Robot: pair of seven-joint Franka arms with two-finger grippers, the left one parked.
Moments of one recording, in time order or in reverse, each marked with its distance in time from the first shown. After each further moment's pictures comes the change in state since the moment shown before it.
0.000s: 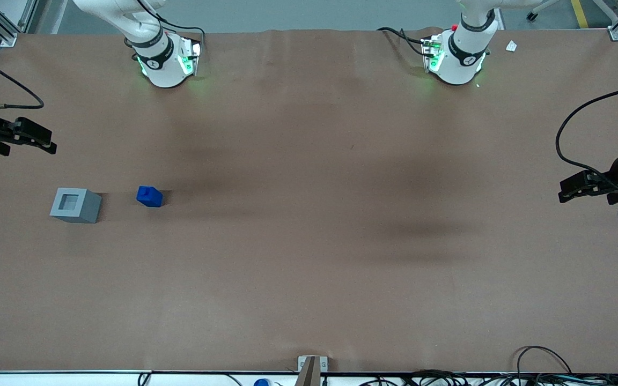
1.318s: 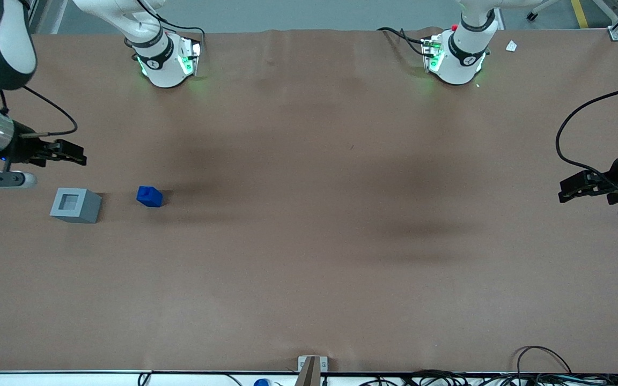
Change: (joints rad) arm 0.000 0.015 0.001 -0.234 0.002 0.141 0.014
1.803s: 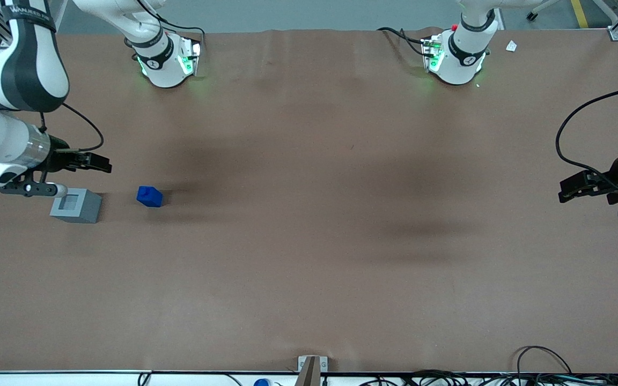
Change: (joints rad) arm 0.011 0.002 0.004 -0.177 0.044 0.162 0.096
